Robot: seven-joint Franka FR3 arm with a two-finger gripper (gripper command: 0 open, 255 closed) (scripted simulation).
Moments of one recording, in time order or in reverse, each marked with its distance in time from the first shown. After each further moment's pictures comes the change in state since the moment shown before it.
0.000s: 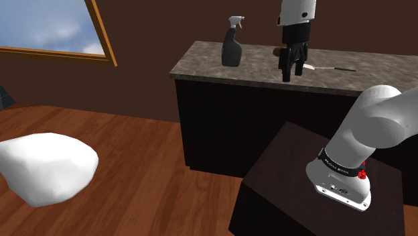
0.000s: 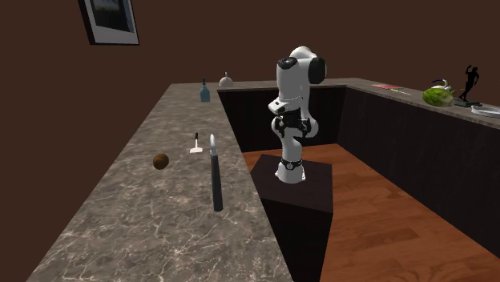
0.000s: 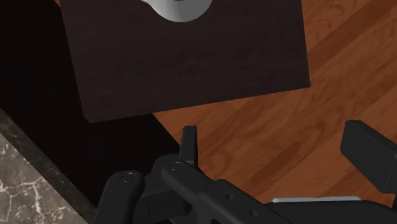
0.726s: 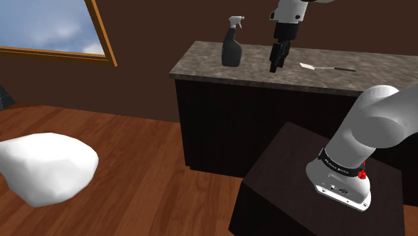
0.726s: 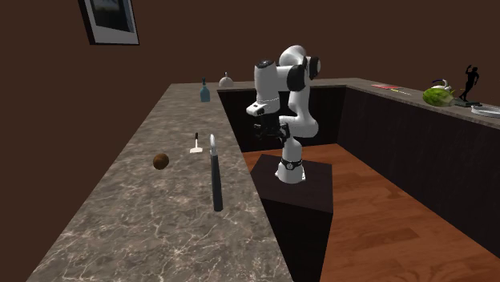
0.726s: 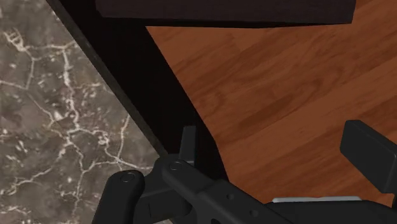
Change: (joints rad) arm -0.005 0.101 -0.165 0.008 -0.105 0.304 -0.312
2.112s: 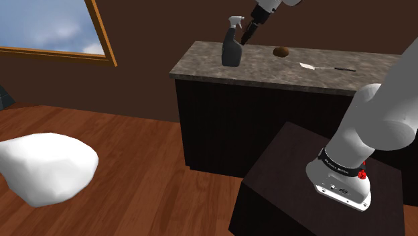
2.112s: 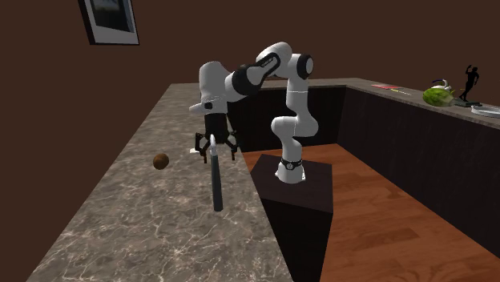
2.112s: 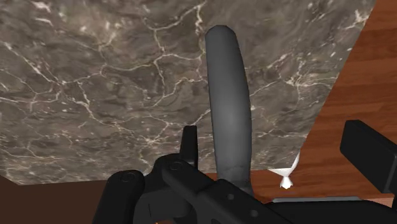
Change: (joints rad) arm 0.179 0.533 -0.416 0.442 0.416 0.438 -0.899
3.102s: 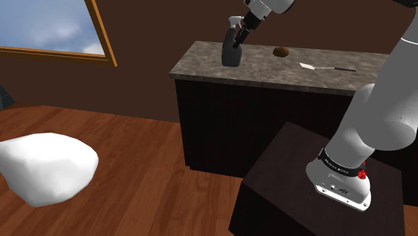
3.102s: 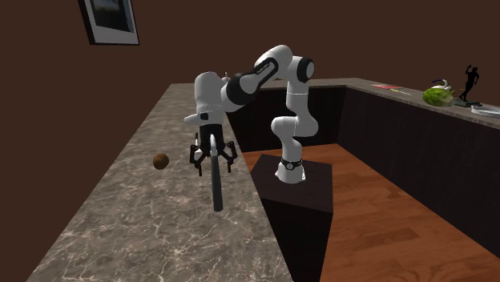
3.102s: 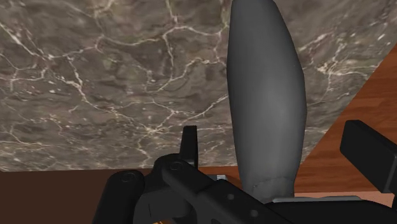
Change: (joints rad) arm 0.014 0.132 -0.014 0.054 0.164 0.056 -0.147
